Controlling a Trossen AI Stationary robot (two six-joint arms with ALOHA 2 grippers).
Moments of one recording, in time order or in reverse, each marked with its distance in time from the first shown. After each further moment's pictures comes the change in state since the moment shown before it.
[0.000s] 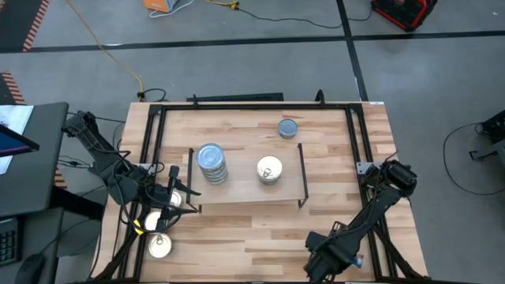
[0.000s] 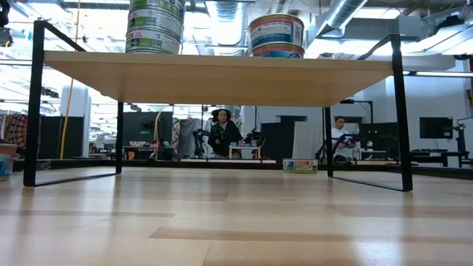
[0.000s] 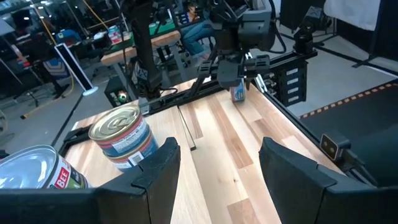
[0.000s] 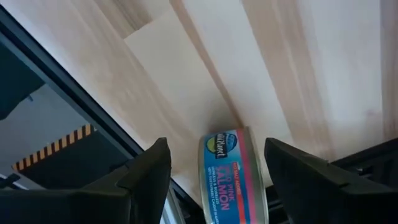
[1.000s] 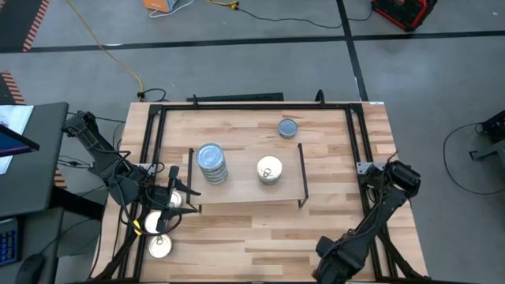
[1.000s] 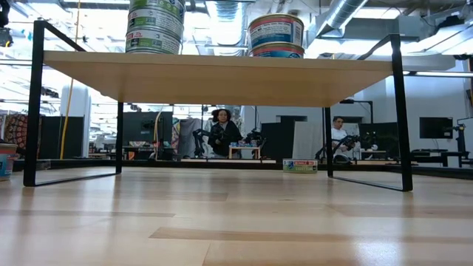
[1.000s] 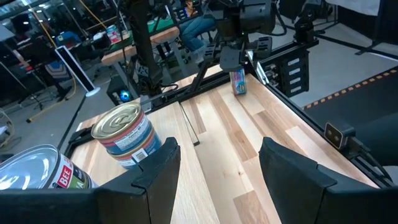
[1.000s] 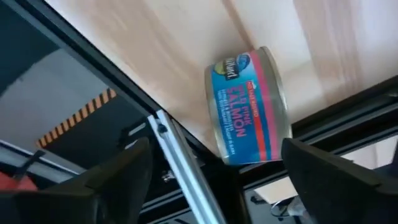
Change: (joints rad) left arm 0.000 -0.001 0.000 -0.029 -0.002 0.033; right arm 0.070 -0.012 -0.005 -0.007 -0.167 0.164
